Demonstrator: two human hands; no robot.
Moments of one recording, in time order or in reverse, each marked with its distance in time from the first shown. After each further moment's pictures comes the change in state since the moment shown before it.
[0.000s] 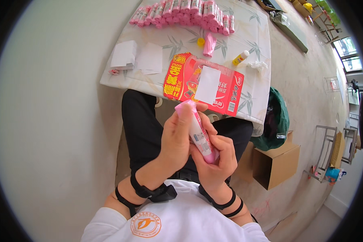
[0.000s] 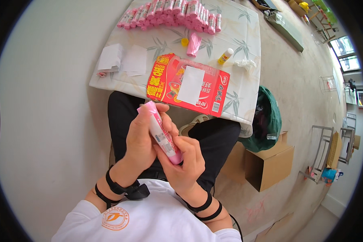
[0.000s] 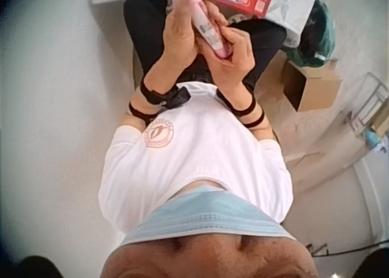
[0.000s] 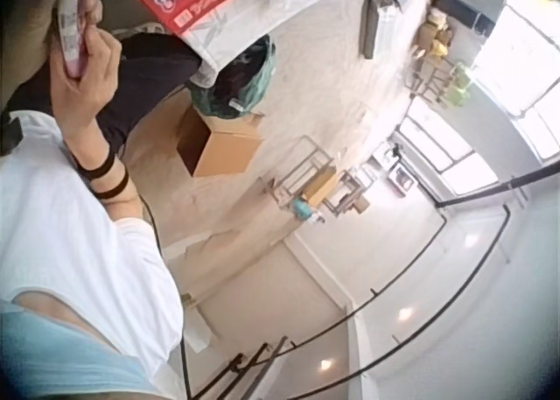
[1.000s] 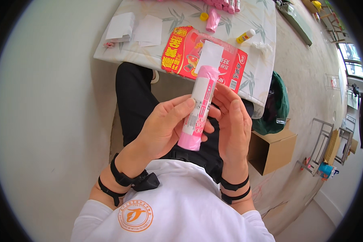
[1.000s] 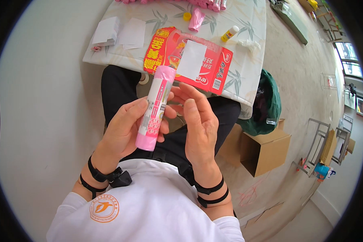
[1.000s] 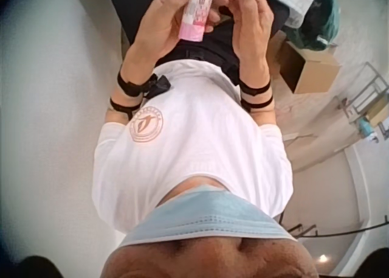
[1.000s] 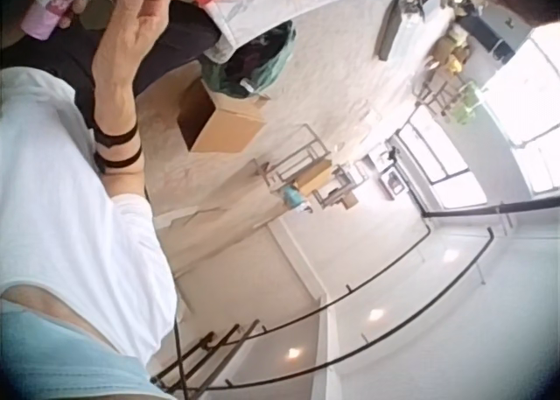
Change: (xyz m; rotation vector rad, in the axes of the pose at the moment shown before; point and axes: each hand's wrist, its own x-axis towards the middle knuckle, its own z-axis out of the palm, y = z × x) left_hand -0.030 0.022 -0.021 -0.087 -0.131 -0.336; right_hand 0.027 0.014 -0.015 0.969 -0.243 0.774
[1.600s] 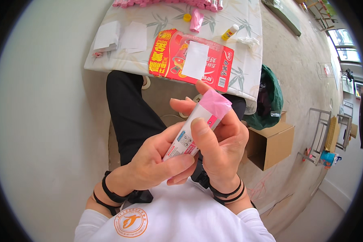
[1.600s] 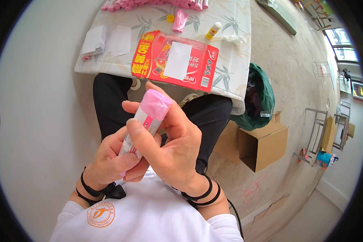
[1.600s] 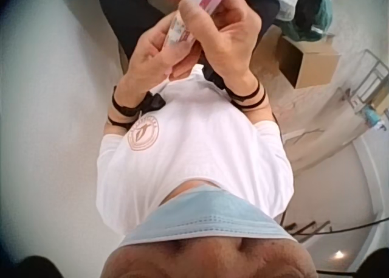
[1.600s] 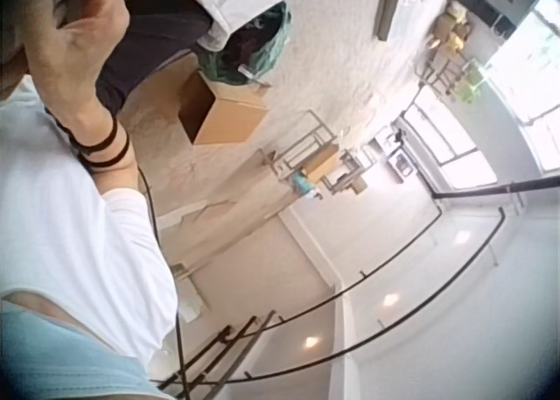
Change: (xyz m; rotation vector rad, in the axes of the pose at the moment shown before) left_hand -0.039 0.000 0.031 0.170 -0.193 -0.163; right_hand -0.024 -0.040 0.035 -0.304 -0.028 -0.096
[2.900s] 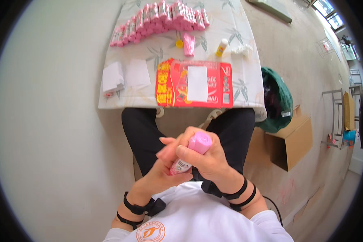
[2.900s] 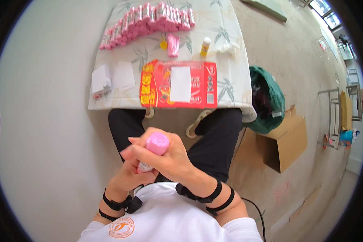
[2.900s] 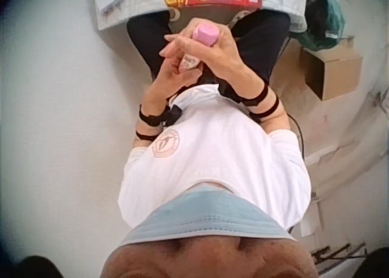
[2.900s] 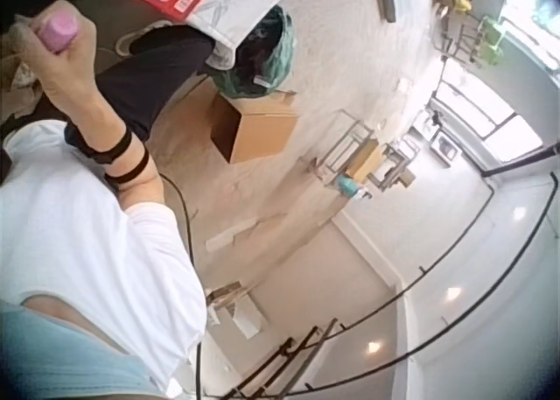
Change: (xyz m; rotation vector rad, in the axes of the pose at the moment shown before) left_hand 0.005 -0.017 -0.046 0.349 0.112 0.016; right_hand 0.017 0.039 0.000 0.459 -0.318 0.040
